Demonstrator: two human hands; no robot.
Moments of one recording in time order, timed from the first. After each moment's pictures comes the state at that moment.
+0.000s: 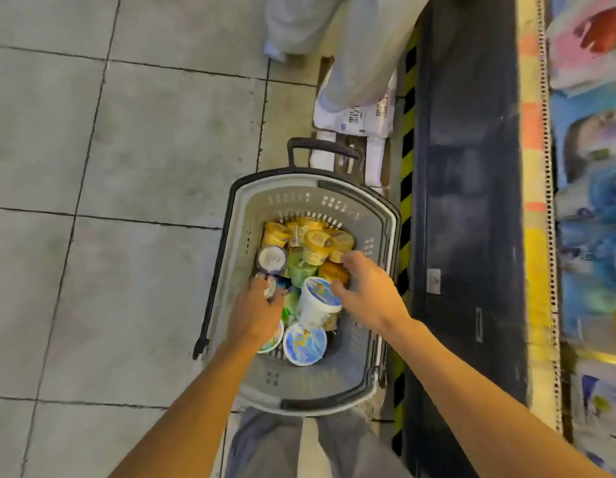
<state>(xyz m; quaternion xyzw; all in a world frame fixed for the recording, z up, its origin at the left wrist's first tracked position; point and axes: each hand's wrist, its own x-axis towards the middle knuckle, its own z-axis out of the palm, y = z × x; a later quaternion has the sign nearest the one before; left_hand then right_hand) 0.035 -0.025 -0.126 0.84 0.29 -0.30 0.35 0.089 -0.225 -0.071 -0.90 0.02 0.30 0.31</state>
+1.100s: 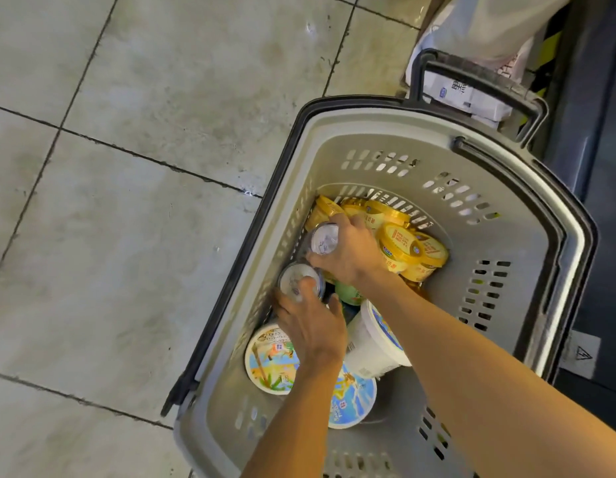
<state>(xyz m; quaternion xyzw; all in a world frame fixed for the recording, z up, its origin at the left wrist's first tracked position) 0.026 -0.064 -0.360 0.81 0.45 -0.20 0.32 0.155 -0.088 -0.342 -0.92 -0.08 0.35 0.18</state>
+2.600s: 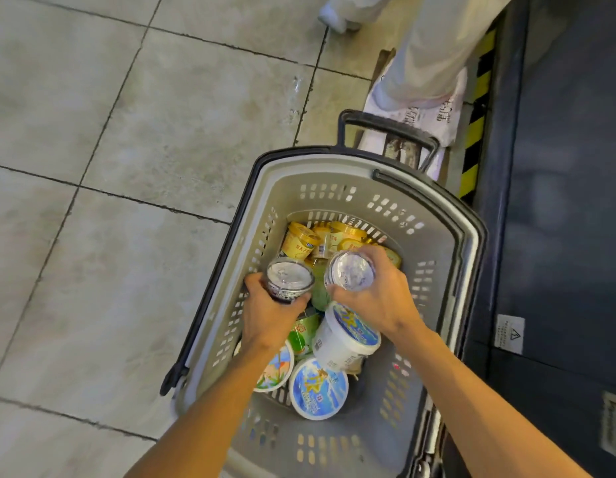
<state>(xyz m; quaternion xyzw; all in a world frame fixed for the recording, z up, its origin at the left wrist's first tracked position) 0.041 -0.020 -0.280 0.77 0.42 -0.11 0.47 0.119 -0.193 -0.233 -0.88 0.03 0.26 0.40</state>
